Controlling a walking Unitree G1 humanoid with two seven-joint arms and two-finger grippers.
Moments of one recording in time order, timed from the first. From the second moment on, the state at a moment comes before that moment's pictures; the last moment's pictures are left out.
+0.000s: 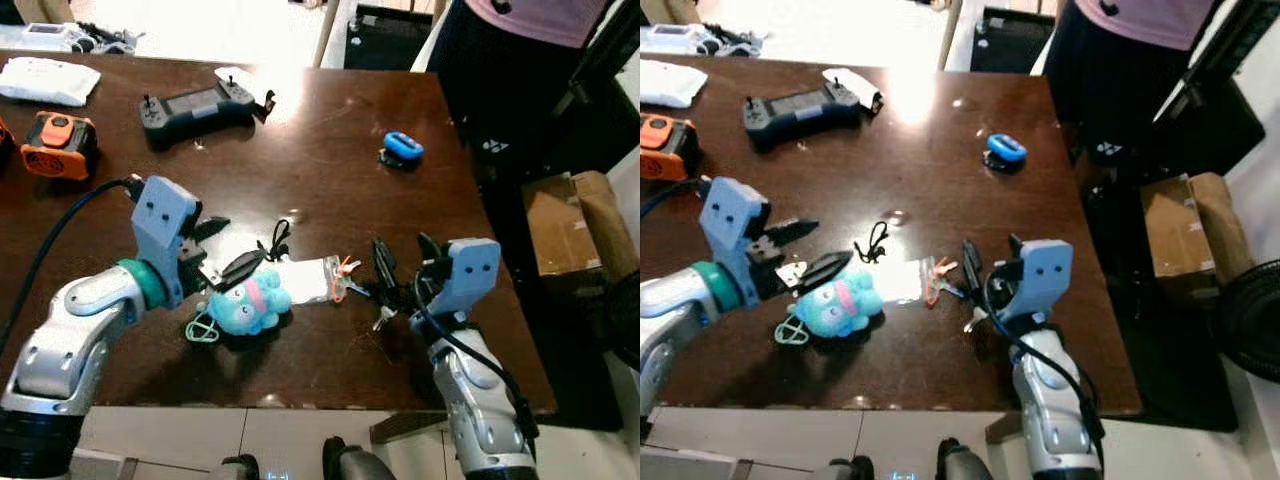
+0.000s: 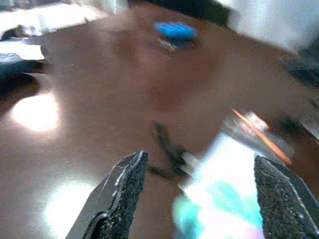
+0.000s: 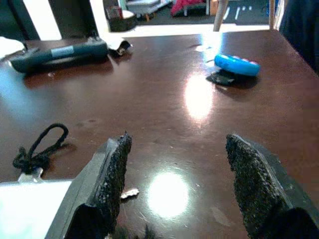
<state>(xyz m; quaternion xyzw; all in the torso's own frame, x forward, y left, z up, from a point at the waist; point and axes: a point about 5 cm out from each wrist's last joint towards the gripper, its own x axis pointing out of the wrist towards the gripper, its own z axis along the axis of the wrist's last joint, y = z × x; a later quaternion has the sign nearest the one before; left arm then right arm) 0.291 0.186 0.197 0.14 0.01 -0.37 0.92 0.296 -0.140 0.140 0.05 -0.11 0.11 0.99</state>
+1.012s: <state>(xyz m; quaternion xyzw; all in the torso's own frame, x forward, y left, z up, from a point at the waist) 0.300 0.187 0.140 0.27 0.05 -0.27 0.92 0.294 -0.143 0.138 0.05 -0.10 0.11 0.99</state>
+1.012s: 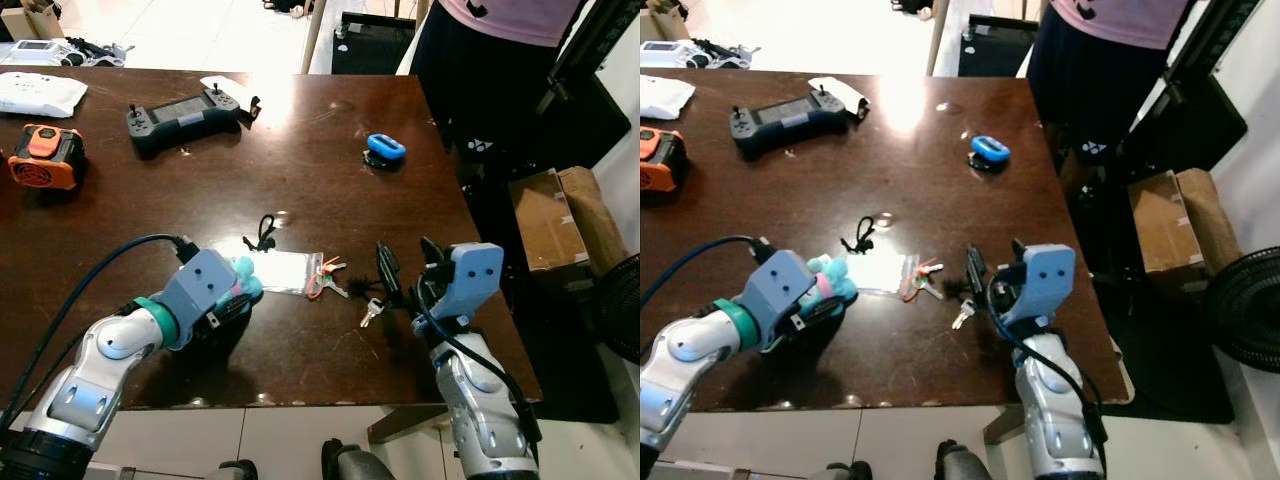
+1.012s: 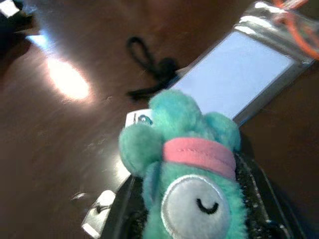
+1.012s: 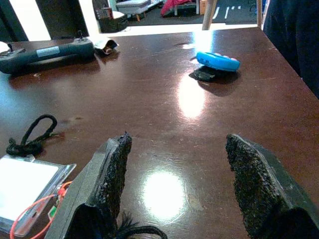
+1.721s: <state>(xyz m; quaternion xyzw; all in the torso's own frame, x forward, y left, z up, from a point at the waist) 0.318 0.148 0.237 0.02 -0.19 -0.13 0.97 0.295 -0.138 0.137 0.05 -0.10 0.11 0.99</state>
